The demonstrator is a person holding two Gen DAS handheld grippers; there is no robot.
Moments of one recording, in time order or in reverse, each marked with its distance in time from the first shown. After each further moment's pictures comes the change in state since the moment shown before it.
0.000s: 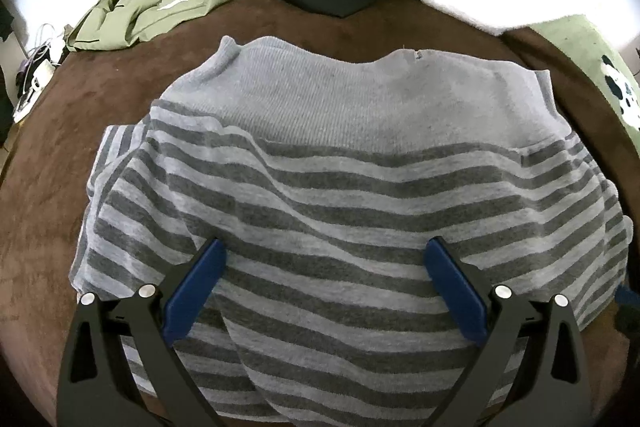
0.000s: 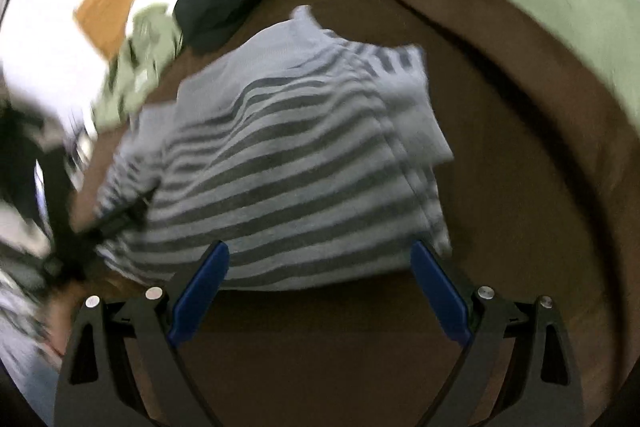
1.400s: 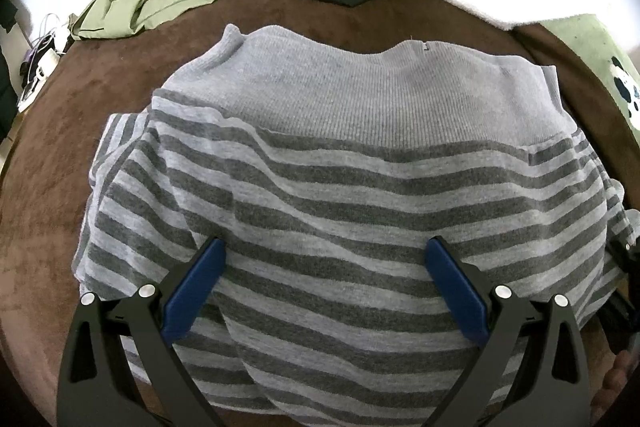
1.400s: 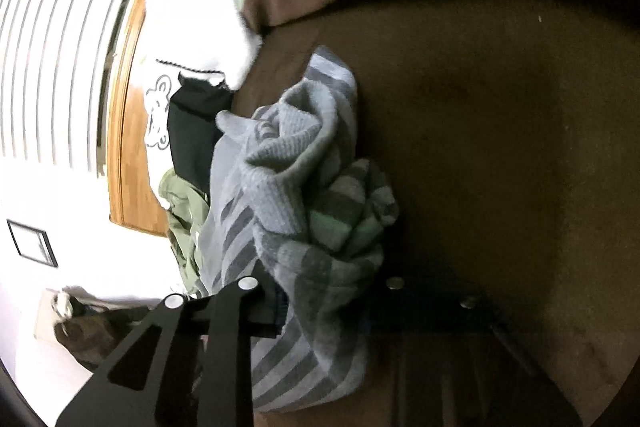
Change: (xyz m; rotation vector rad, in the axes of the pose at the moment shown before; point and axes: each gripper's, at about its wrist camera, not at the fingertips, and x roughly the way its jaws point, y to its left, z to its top) left arm 0.001 -0.001 0.004 -0.029 0.059 0.017; right arm 0.047 -0.063 0.013 0.587 -0.197 0.331
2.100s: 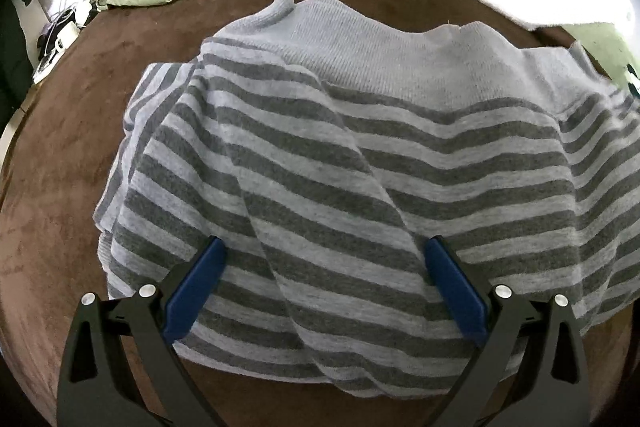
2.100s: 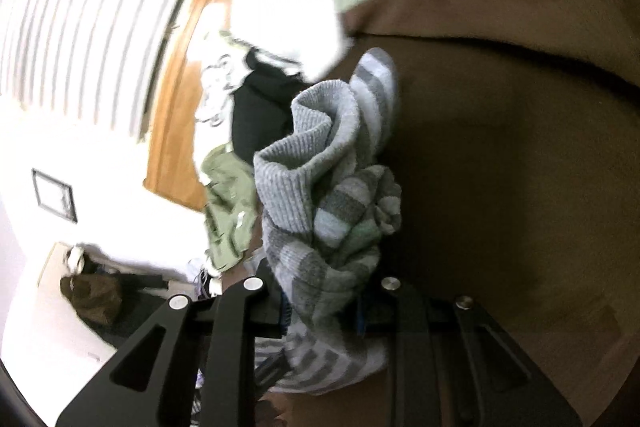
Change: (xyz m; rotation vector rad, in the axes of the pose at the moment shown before) left arm 0.000 0.025 -0.029 -0.068 0.023 0.034; right arm -0.031 0.084 -0.013 -0.198 0.019 0.138
